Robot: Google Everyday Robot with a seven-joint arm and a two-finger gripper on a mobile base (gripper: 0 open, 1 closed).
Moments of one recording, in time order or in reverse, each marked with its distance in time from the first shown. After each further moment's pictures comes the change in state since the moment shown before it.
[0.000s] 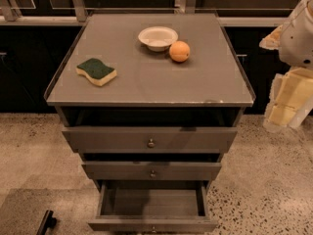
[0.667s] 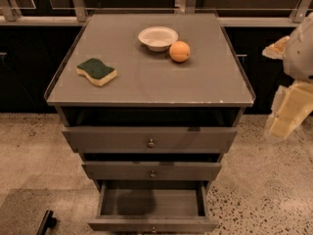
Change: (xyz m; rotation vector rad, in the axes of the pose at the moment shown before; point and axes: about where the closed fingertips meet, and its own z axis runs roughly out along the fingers) arm 0.008 0.011 0.011 0.014 -0.050 0.019
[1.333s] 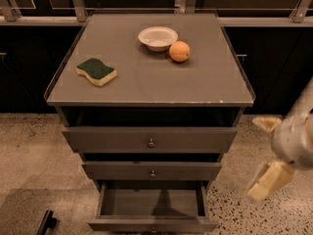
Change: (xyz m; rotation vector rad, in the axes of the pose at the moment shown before) arm 0.046 0.073 0.120 -0.094 -0.263 0.183
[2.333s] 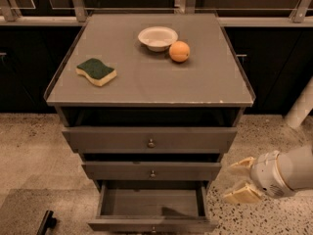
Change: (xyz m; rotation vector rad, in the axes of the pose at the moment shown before) arm 0.059 0.022 0.100 -0.086 -0.060 0.139
